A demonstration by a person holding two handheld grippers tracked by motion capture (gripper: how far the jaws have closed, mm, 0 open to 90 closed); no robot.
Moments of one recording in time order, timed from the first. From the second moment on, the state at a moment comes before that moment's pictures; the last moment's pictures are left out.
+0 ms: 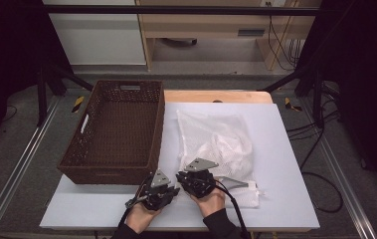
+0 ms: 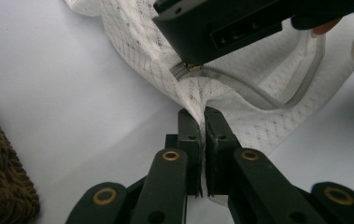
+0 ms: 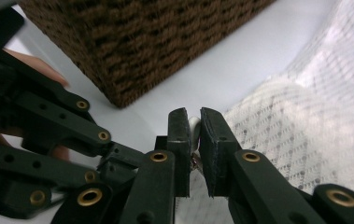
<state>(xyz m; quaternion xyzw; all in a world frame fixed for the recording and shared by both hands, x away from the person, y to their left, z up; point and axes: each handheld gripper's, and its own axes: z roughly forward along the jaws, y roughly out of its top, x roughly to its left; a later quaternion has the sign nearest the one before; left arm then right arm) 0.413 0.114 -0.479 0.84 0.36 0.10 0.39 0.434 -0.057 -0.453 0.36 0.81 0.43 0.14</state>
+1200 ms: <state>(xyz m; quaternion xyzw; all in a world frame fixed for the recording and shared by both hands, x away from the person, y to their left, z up) 0.405 0.109 -0.479 0.85 0.35 0.12 0.37 0.416 -0.080 -0.455 0.39 0.80 0.44 0.12</state>
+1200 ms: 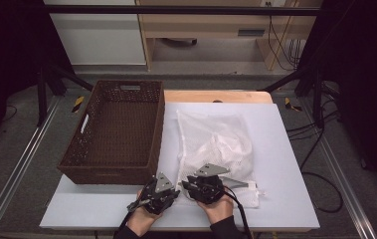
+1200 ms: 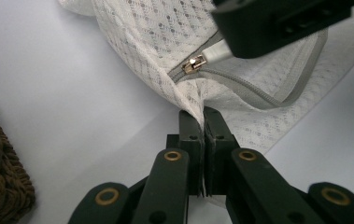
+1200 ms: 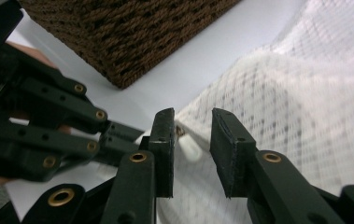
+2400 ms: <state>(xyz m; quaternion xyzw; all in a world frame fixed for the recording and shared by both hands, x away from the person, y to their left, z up) 0.400 0.109 -0.479 0.86 0.34 0.14 0.36 0.420 -0.085 -0.471 0.40 0.80 0.43 0.08</state>
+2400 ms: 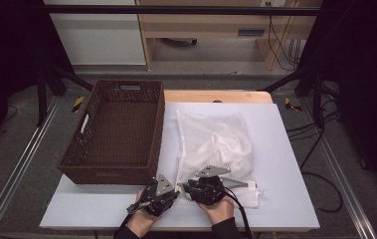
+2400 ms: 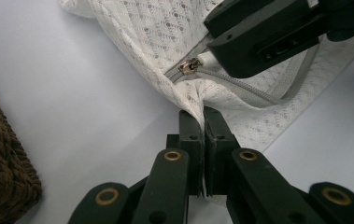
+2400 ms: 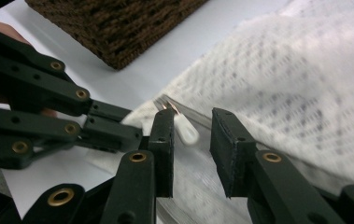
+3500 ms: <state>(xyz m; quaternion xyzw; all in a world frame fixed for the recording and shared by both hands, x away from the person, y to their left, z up) 0.400 0.109 -0.479 0.86 0.34 0.14 0.36 0.411 -0.078 -0.469 0.37 0.81 0.45 0.10</state>
